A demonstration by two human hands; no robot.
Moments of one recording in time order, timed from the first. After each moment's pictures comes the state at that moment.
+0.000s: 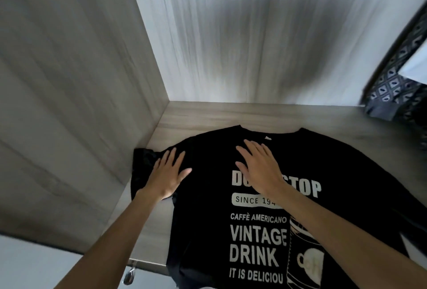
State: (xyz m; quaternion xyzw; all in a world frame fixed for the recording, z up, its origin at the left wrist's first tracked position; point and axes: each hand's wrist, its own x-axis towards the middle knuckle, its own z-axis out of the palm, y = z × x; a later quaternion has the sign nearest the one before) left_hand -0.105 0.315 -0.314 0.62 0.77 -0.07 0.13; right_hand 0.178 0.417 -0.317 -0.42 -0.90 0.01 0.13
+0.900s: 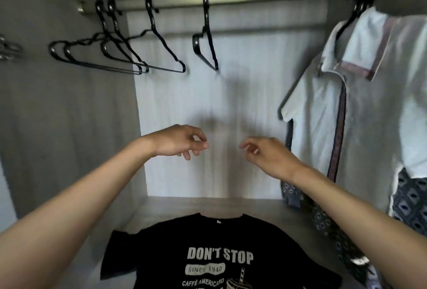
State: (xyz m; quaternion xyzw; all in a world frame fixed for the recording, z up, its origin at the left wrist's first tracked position) left_hand 0.116 0.230 0.094 0.73 0.63 0.20 0.15; right_hand 0.367 0.289 0.044 -0.42 -0.85 0.08 0.30
